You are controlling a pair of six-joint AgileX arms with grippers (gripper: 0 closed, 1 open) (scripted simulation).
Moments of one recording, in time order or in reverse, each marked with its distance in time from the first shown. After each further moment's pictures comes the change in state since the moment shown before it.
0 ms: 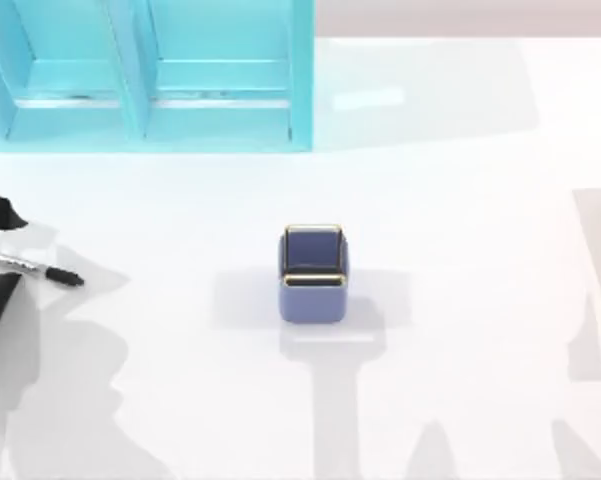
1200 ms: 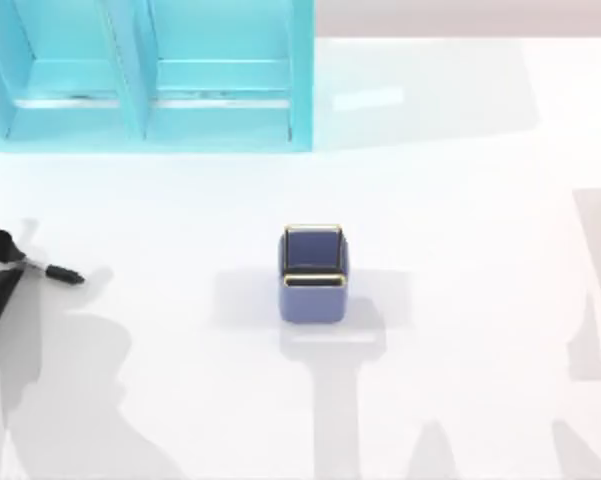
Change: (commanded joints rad) left arm 0.000 0.000 0.000 0.000 0.000 0.000; right arm 0.000 0.000 0.000 0.000 0.000 0.000
